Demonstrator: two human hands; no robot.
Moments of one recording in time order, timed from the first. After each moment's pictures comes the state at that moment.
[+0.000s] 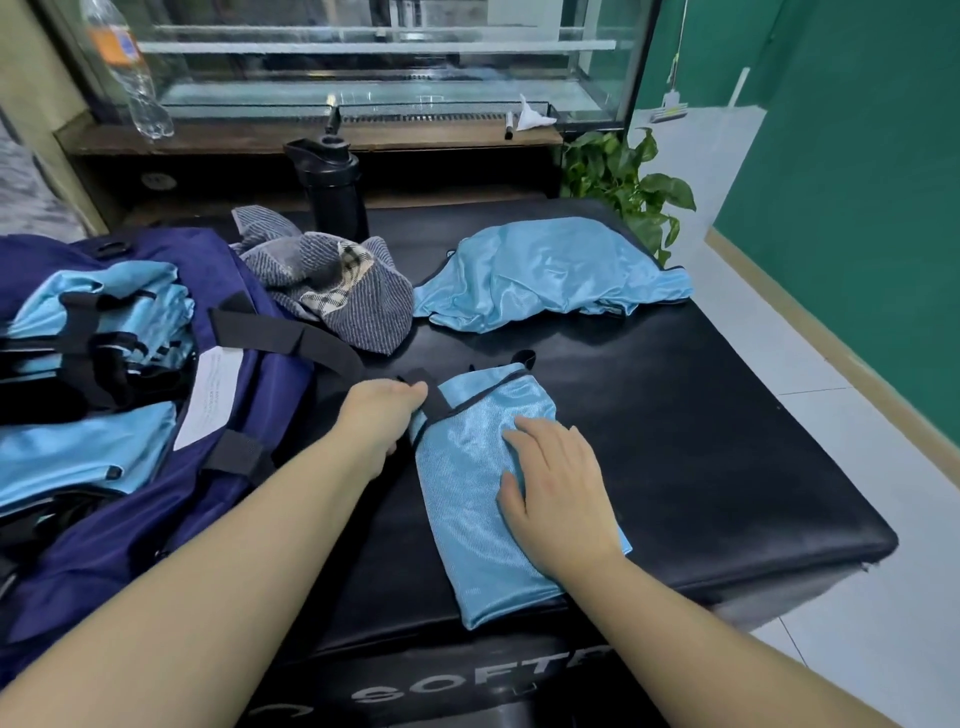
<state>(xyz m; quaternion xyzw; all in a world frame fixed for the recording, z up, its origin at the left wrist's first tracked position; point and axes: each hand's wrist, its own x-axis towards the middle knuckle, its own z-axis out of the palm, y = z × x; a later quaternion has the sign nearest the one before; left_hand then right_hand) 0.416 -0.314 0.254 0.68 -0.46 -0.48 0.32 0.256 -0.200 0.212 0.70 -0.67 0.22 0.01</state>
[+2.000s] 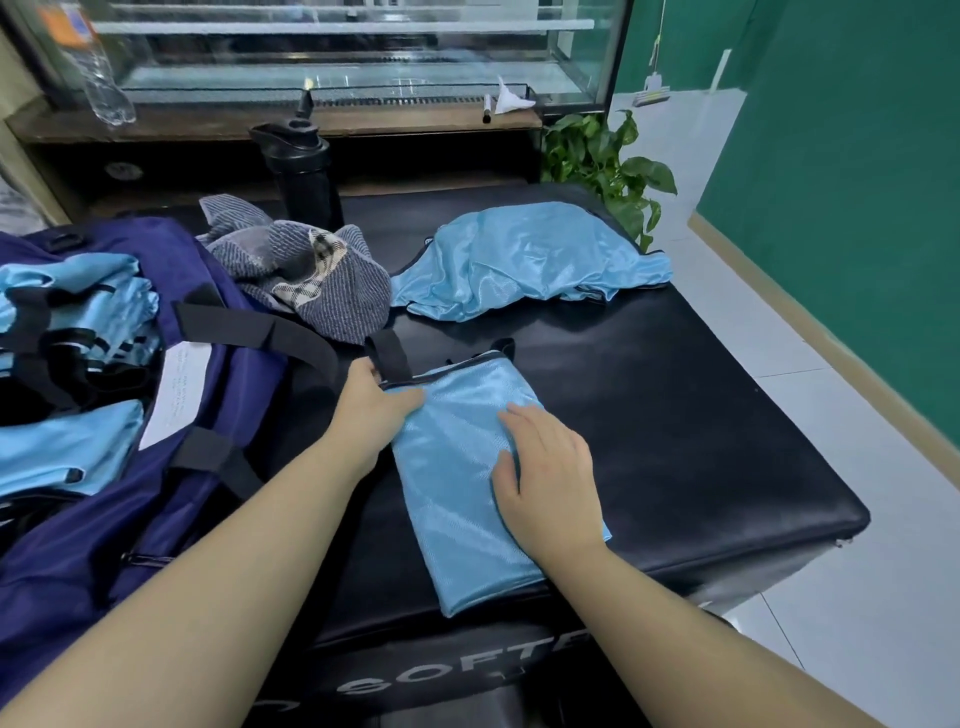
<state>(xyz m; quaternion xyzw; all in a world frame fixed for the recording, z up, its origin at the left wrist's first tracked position) 0.407 -0.316 0.234 0.59 -0.49 -0.50 0.40 0.253 -0.201 0.204 0.65 -0.68 0.34 0.02</state>
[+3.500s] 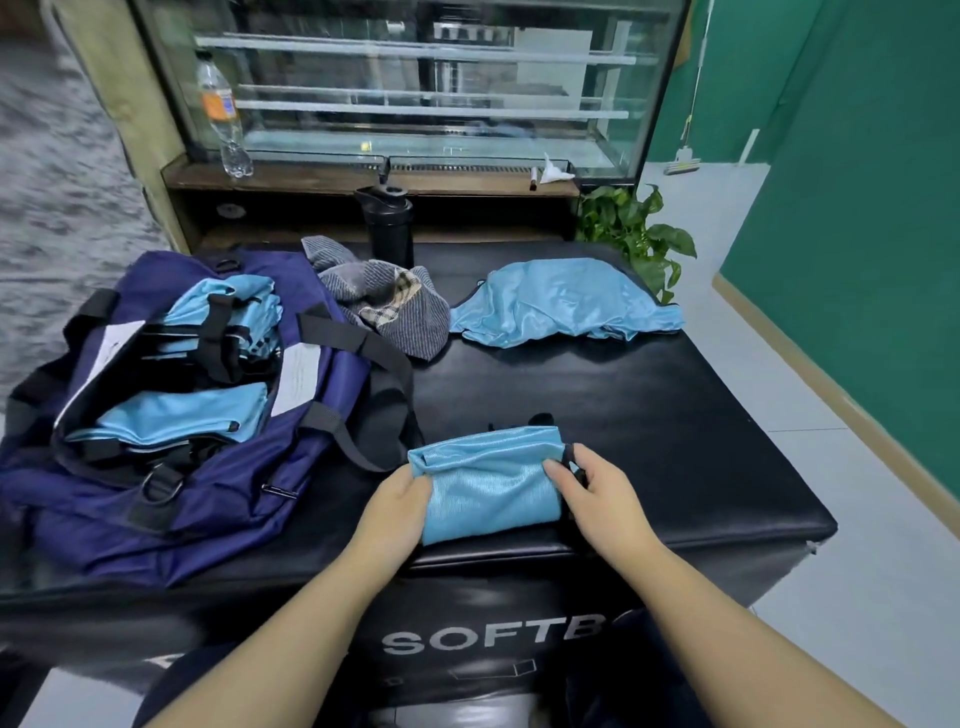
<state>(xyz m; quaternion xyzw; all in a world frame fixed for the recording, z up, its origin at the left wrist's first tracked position) 0.459 -0.175 0.247 0.59 -0.53 -0.49 0.35 0.242 -0.145 0.256 0.56 -0.65 0.39 -0.32</state>
